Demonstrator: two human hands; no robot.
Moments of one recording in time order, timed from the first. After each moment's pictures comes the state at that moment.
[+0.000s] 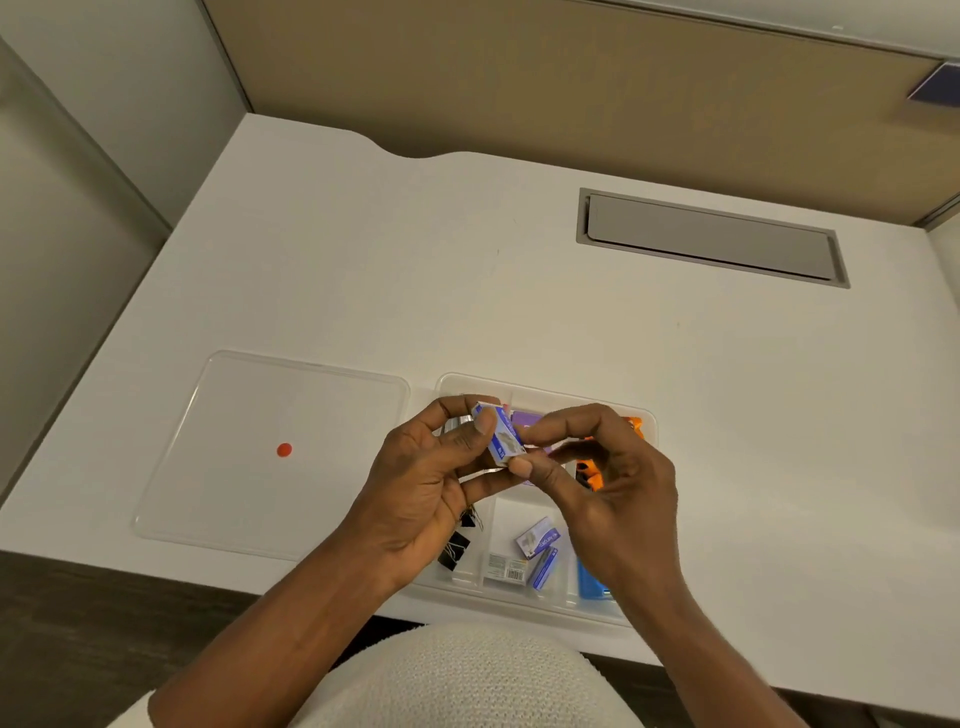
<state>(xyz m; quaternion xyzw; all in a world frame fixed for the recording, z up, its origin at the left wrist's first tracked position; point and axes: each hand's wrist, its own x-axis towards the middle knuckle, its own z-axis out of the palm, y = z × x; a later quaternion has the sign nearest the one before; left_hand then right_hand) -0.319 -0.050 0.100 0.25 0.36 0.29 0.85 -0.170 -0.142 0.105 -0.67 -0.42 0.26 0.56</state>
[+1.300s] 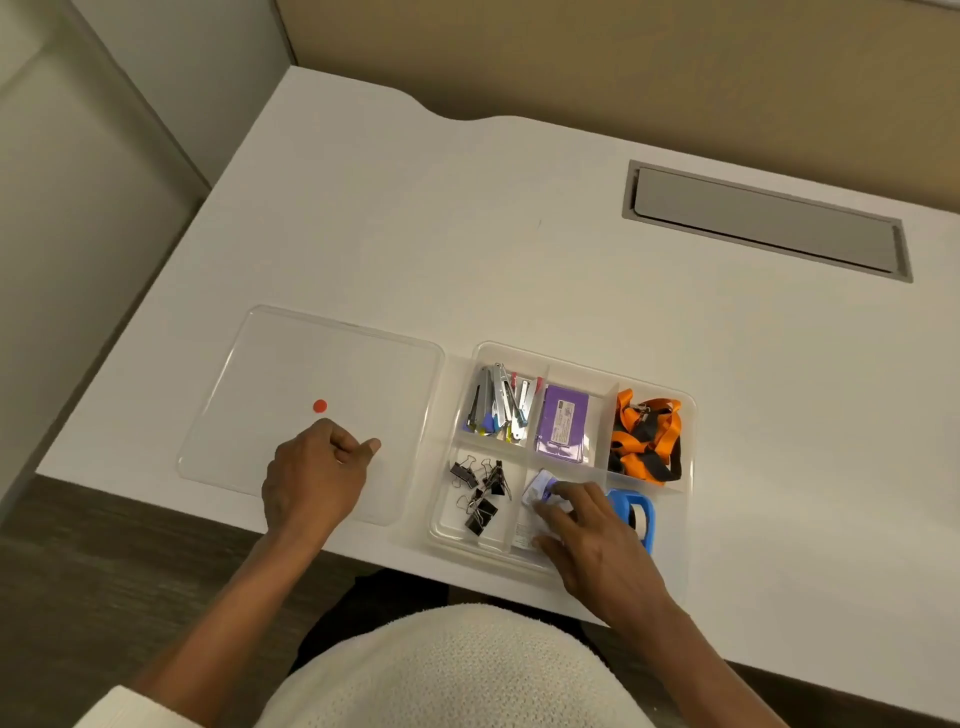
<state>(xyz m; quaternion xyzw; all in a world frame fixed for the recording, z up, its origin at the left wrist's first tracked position) -0.452 -0.030 -0.015 0.64 0.72 0.09 0.26 -0.176 -0.197 -0.005 -0.71 -0.66 0.24 0.01</state>
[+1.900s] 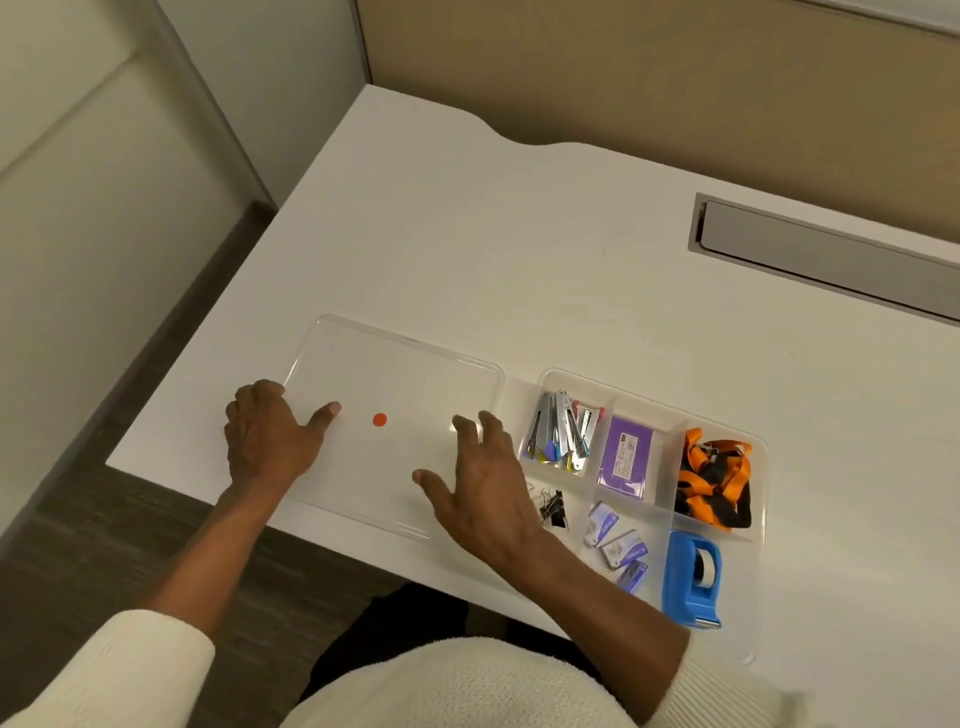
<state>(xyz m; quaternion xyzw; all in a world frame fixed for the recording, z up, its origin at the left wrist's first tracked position) -0.548 0.059 -0.023 0.59 0.78 0.06 0.21 -0.325 -0.059 0.012 -0.71 -0.62 0.30 0.16</state>
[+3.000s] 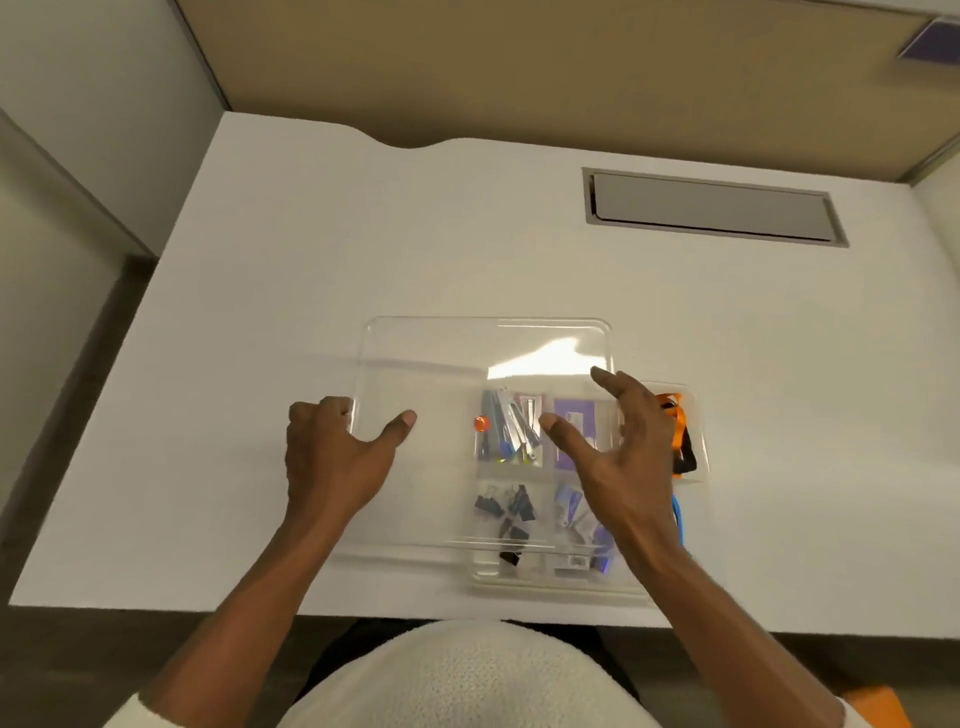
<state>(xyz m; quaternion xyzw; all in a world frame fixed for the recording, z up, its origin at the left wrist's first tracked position) -0.432 0.045 0.026 0.64 0.68 0.10 0.34 -0.215 -0.105 0.058 -0.83 -0.28 0.21 0.43</state>
